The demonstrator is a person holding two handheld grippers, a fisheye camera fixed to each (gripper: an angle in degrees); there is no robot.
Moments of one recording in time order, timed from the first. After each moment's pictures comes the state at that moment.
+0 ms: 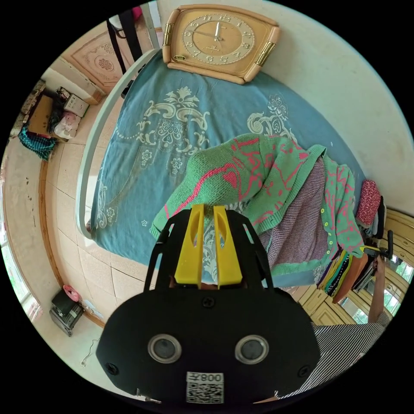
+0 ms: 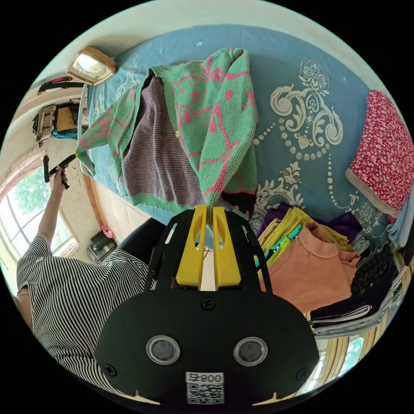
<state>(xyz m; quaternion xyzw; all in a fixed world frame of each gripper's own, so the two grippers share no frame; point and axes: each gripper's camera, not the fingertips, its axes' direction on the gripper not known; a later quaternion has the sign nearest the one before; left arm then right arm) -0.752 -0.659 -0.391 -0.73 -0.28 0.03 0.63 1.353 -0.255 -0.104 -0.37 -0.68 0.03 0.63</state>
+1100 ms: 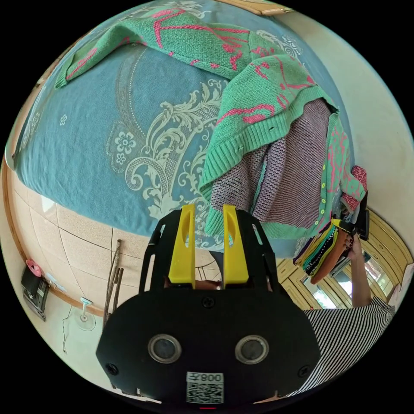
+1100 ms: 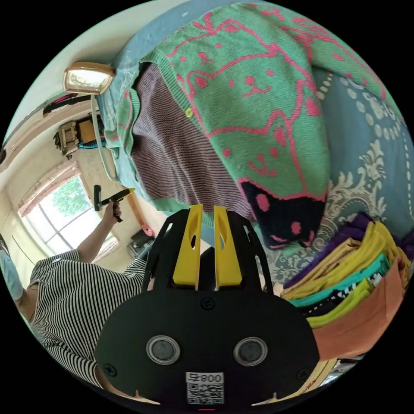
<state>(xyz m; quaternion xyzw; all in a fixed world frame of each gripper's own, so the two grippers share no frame) -0.796 -0.547 -0.446 -0.78 -0.23 -0.14 0.56 1.317 -0.258 -0.144 -0.40 -0.76 0.09 0.50</state>
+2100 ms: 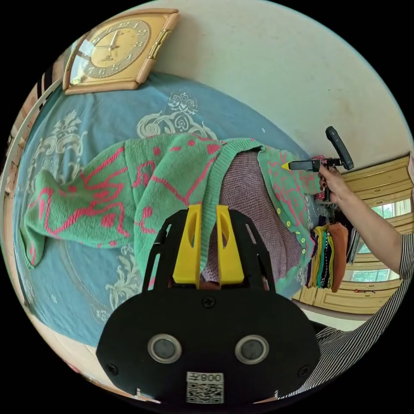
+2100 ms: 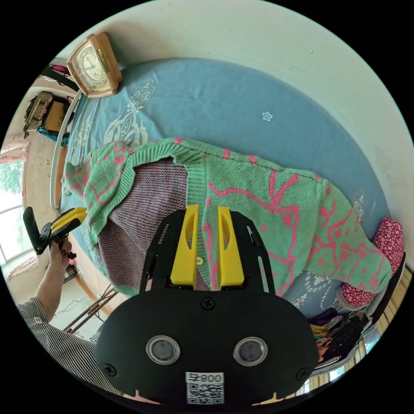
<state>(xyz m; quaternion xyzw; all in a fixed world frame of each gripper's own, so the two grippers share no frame) -0.771 -0.529 -0.250 -0.68 -0.05 0.03 0.73 1.320 -0.521 -0.199 -0.25 -0.62 0.04 0.74</state>
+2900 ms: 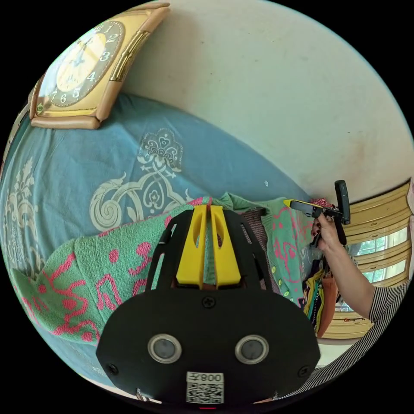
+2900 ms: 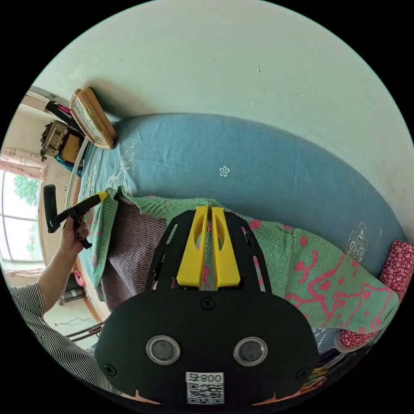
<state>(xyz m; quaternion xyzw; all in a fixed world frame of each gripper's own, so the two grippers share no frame) -0.776 -0.475 -0.089 -0.63 -0.04 -0.01 0.77 1.370 -0.555 -0.124 -0.15 -0.65 0.15 0.73</state>
